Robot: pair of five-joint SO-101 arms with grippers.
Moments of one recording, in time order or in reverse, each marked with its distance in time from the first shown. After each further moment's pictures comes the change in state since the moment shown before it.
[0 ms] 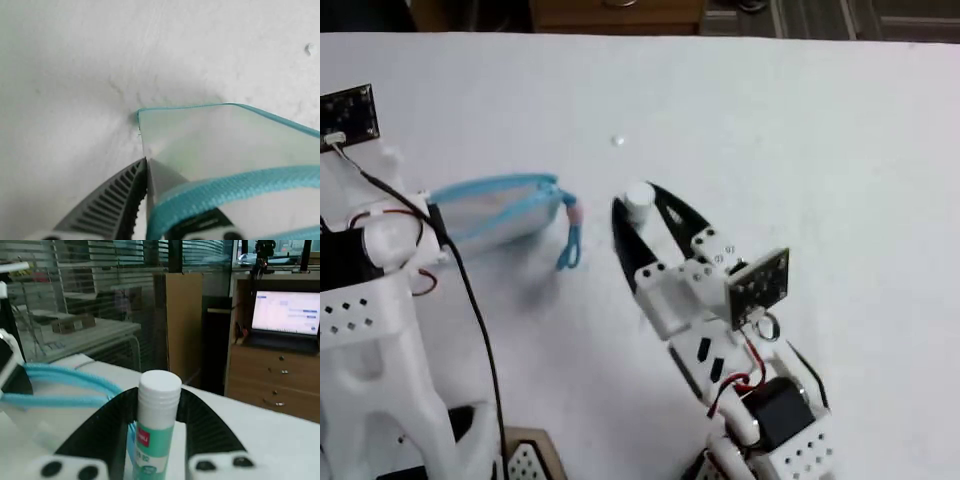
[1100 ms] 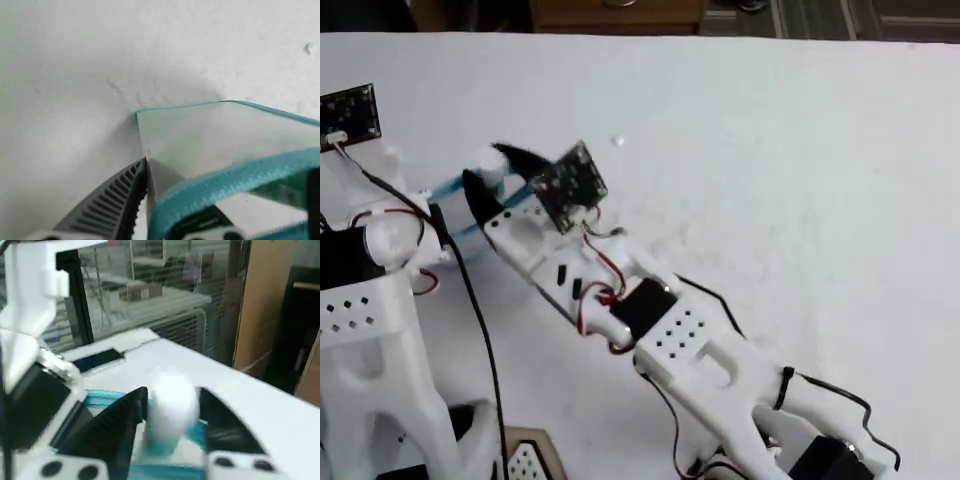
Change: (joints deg) left arm 0.0 0.1 0.0 0.0 0.1; right arm -13.9 56.0 -29.7 -13.0 0.2
